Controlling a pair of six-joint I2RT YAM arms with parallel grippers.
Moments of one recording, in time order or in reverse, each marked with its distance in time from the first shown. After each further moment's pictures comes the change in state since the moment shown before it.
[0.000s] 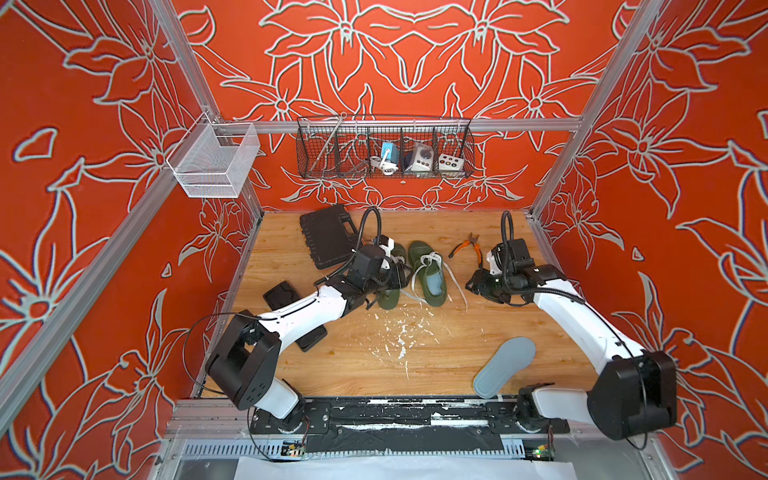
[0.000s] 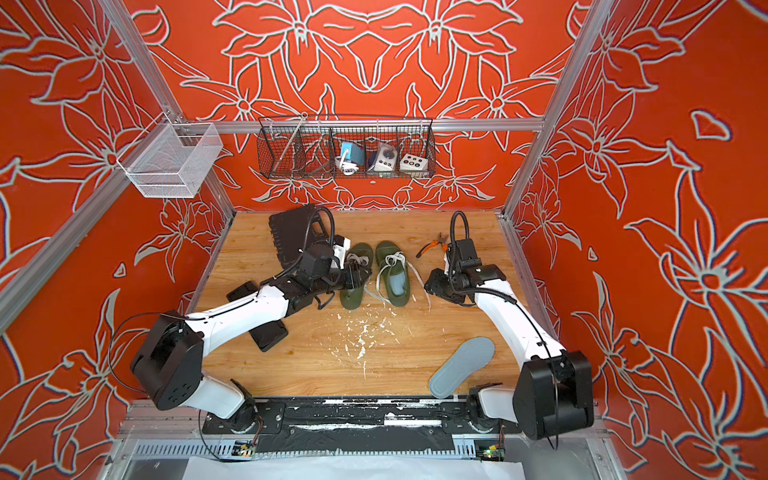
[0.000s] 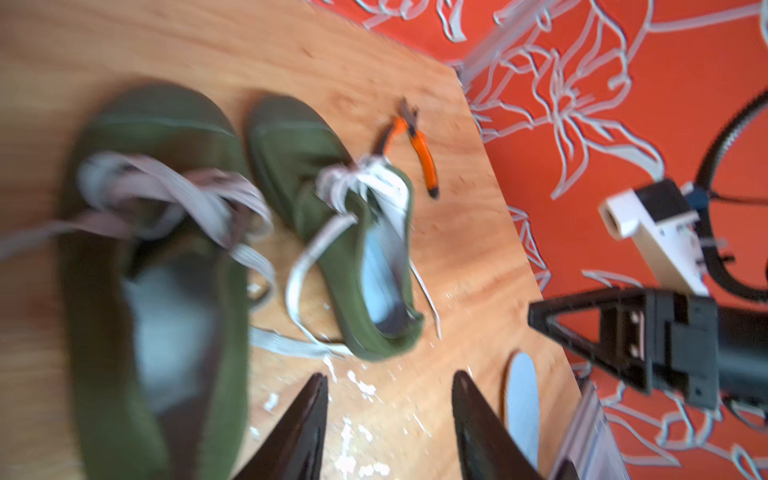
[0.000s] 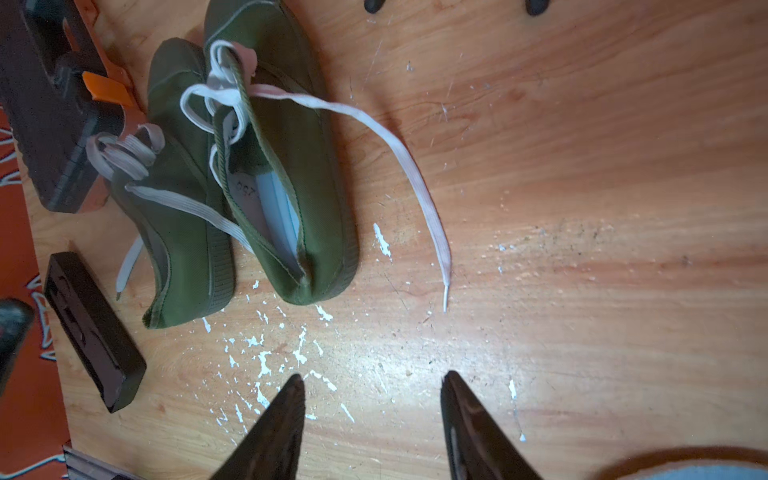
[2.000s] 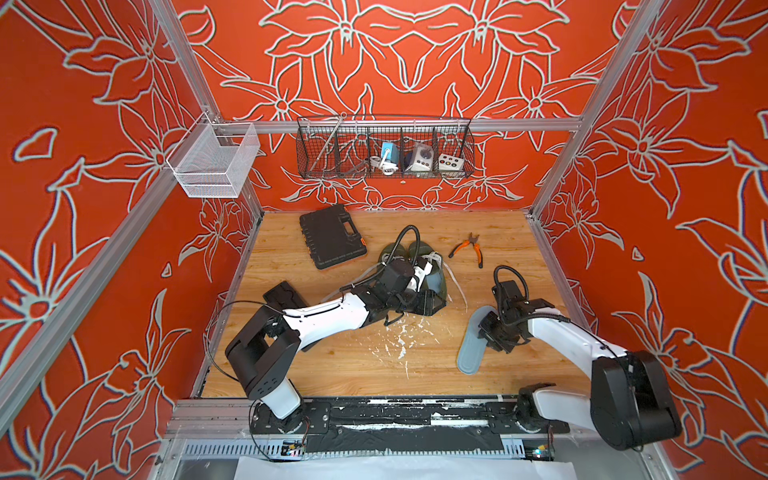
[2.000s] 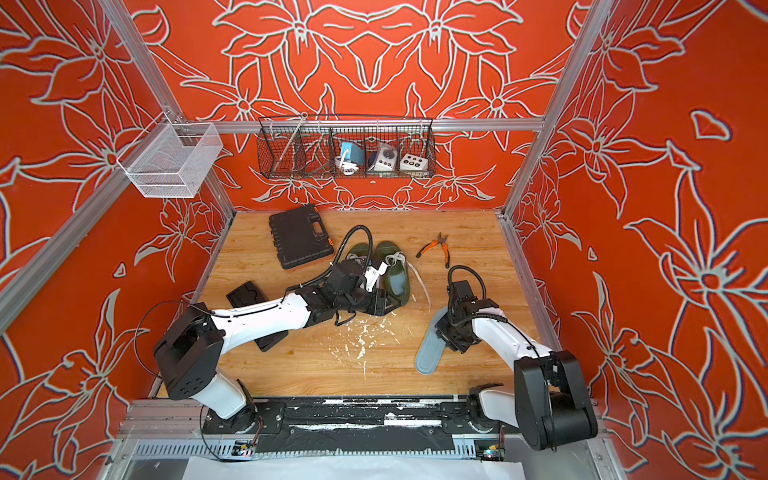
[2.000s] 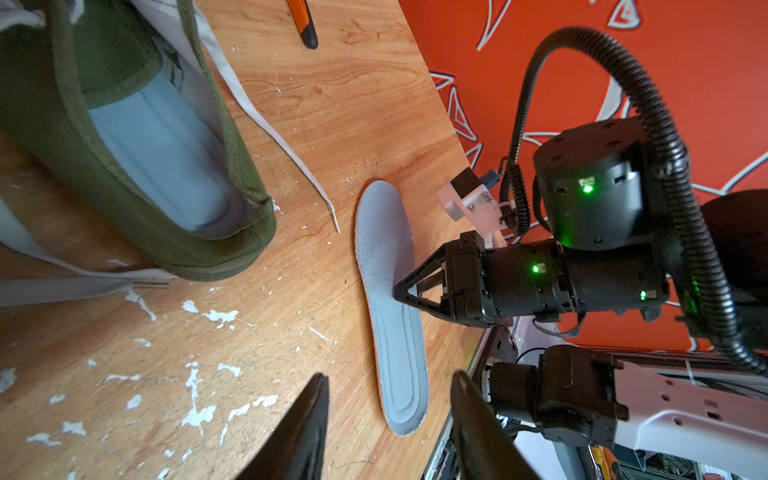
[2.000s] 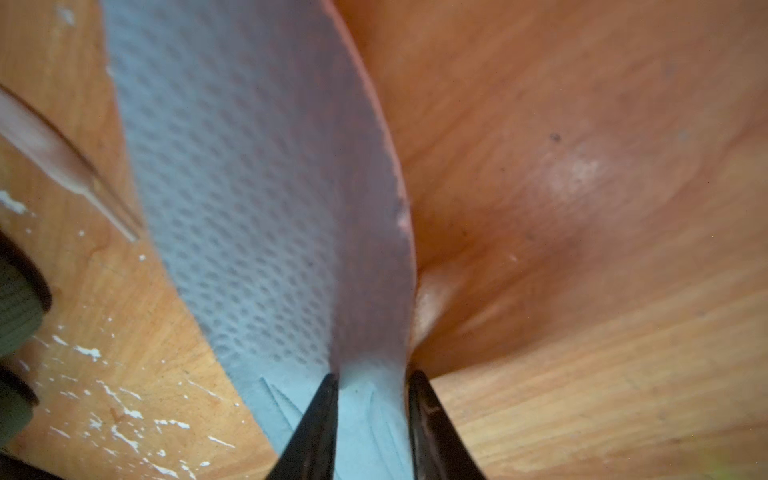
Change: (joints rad) left arm -0.158 0.099 0.055 -0.008 0.171 0.009; right arm -0.010 -0.013 -0.382 0.045 0.053 0.418
